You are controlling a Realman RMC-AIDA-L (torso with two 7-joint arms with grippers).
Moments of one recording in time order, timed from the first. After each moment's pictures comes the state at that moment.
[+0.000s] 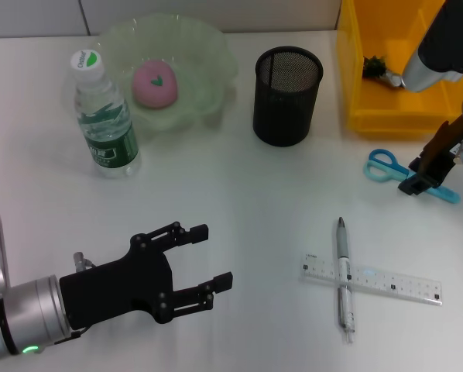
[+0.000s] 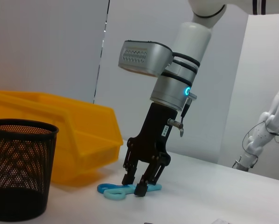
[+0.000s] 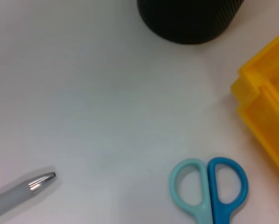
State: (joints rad) left arm -0.39 -2.08 0.83 0.17 1.76 1.58 -0.73; right arm 0.90 2.03 -0.98 -0.68 -2.89 -1.32 2.03
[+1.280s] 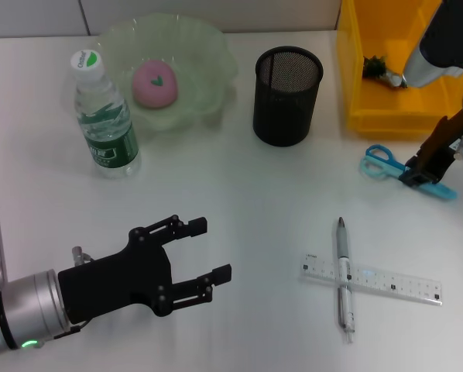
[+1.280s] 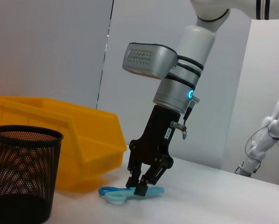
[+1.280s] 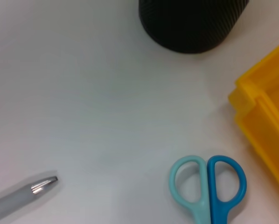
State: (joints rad) left arm -0.40 -2.08 0.82 0.17 1.74 1.58 -0.74; right arm 0.90 2.03 -0.97 -0.71 -2.88 -1.34 2.01
